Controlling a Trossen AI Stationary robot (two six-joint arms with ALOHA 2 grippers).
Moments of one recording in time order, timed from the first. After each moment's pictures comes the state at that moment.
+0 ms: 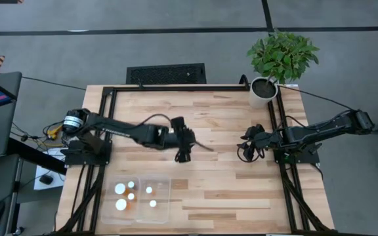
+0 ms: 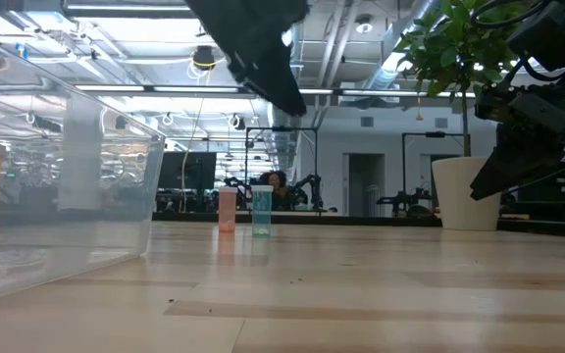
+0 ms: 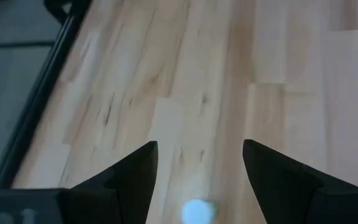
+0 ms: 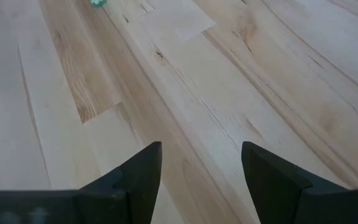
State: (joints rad) left arm -0.11 1.71 1.29 -0.43 -0.41 -0.05; right arm 0.12 0.74 0.24 -0.28 0.36 0.57
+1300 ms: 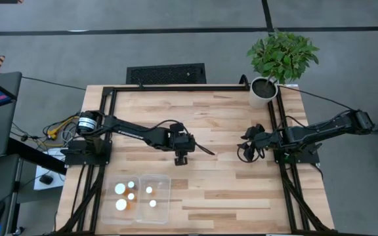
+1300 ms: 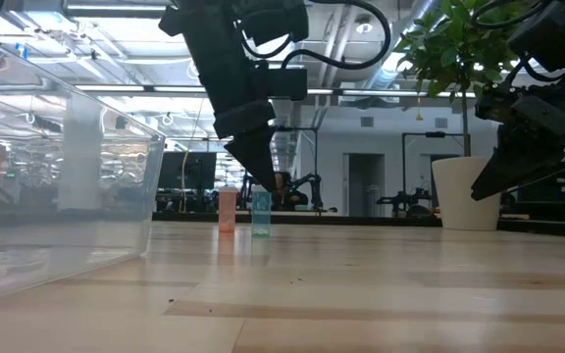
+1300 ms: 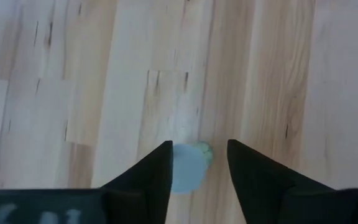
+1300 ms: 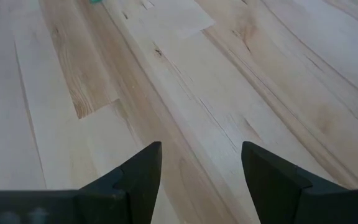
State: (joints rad) left arm -0.07 1.87 1.29 -0.57 -0.32 -0.09; right arm 0.12 0.74 0.24 -0.29 0.36 0.55
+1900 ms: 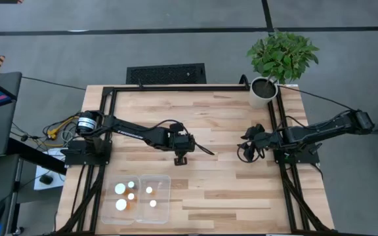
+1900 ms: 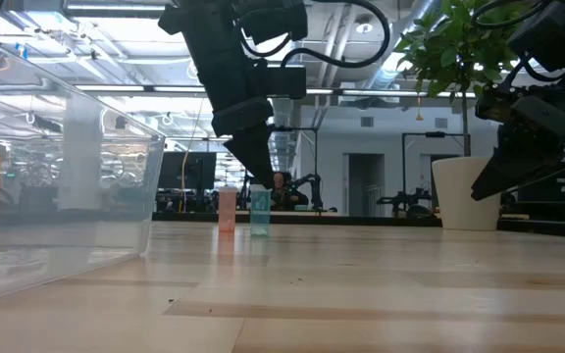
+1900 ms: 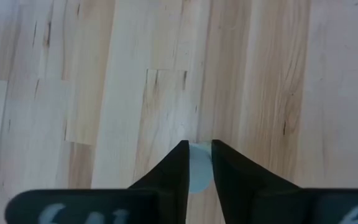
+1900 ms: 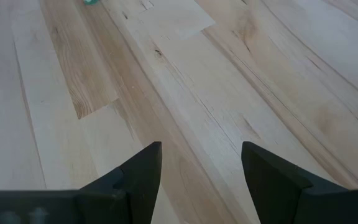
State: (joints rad) left arm -0.07 1.86 1.29 -0.59 -0.31 -0.09; right arm 0.12 0.74 0.24 -0.29 0.36 0.55
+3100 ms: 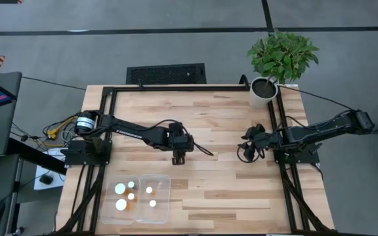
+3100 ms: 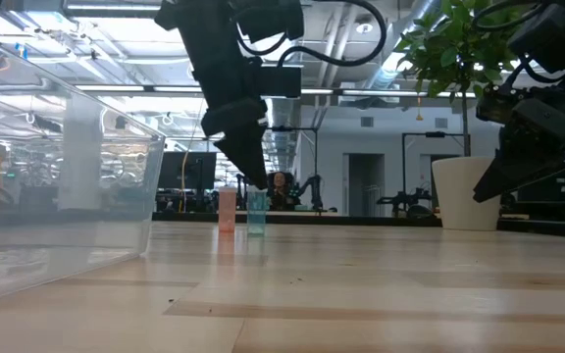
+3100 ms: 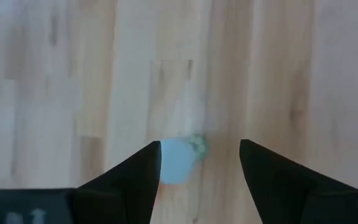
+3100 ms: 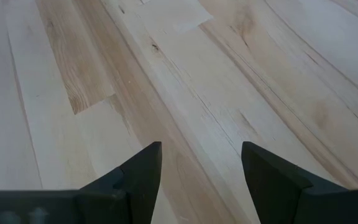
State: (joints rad) left arm -0.07 1.85 1.29 -0.62 -0.33 -0.04; right arm 0.12 0.74 0.24 -0.31 0.36 0.55
